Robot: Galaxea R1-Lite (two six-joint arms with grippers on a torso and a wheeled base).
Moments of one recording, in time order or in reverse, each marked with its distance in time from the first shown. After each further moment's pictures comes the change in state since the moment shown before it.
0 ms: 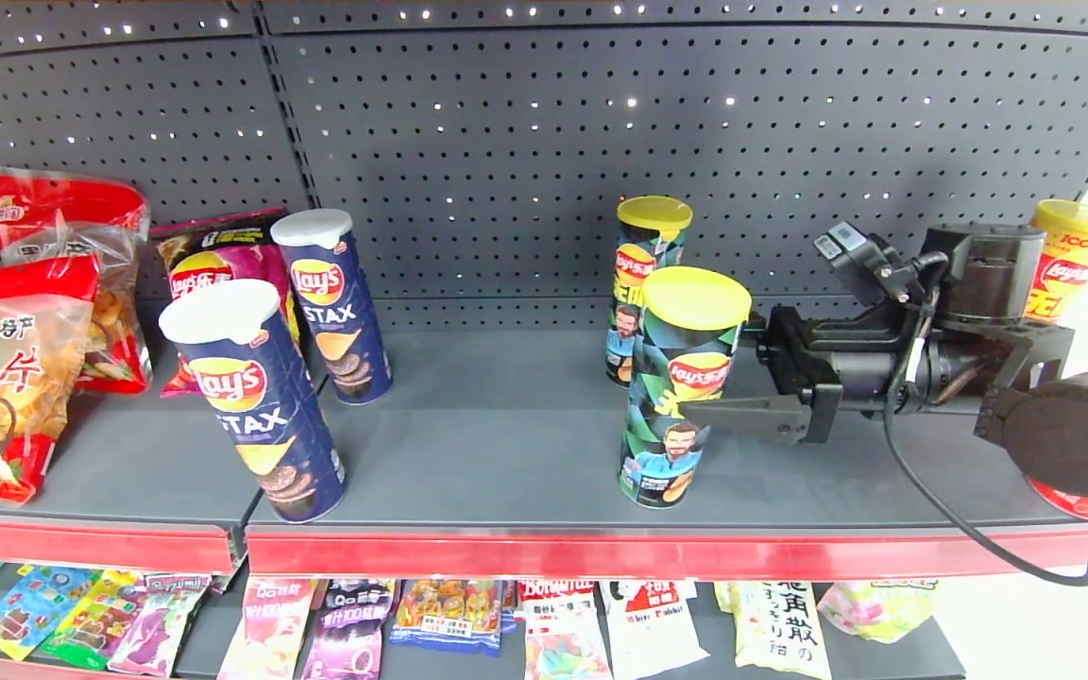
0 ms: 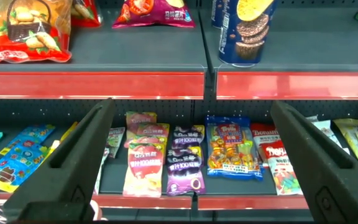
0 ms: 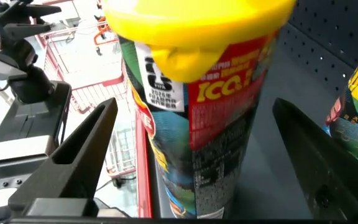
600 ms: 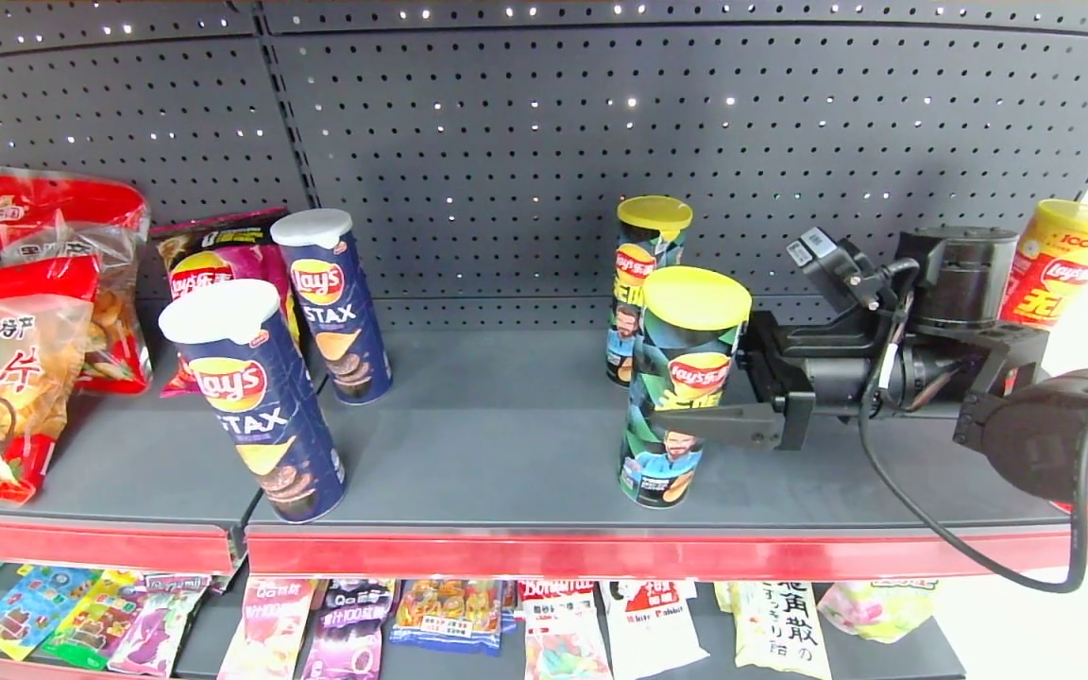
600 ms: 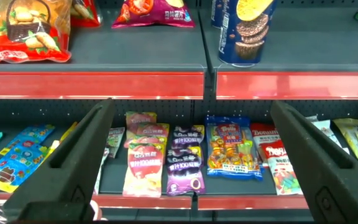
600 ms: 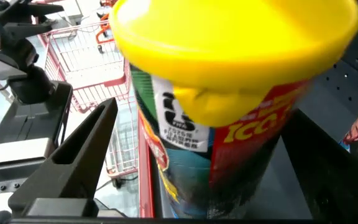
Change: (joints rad) left arm 0.000 0.000 0.000 0.000 0.000 0.000; right arm 0.055 0.013 -0.007 -0.003 -0.041 -0.010
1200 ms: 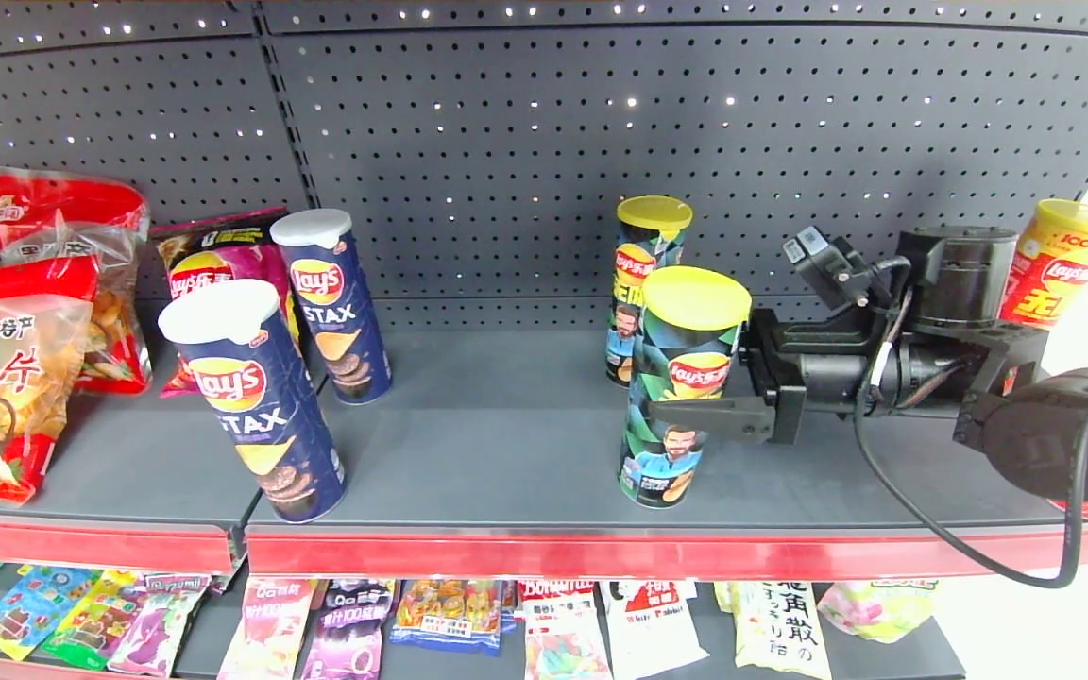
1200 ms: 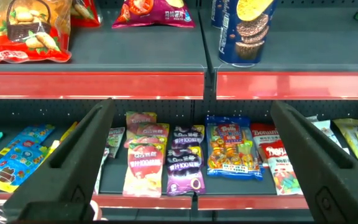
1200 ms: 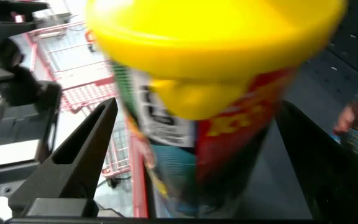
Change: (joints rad) left arm 0.000 0.000 0.000 0.000 0.000 0.000; right arm -0.002 0.001 -0.004 0.003 -0.062 0.009
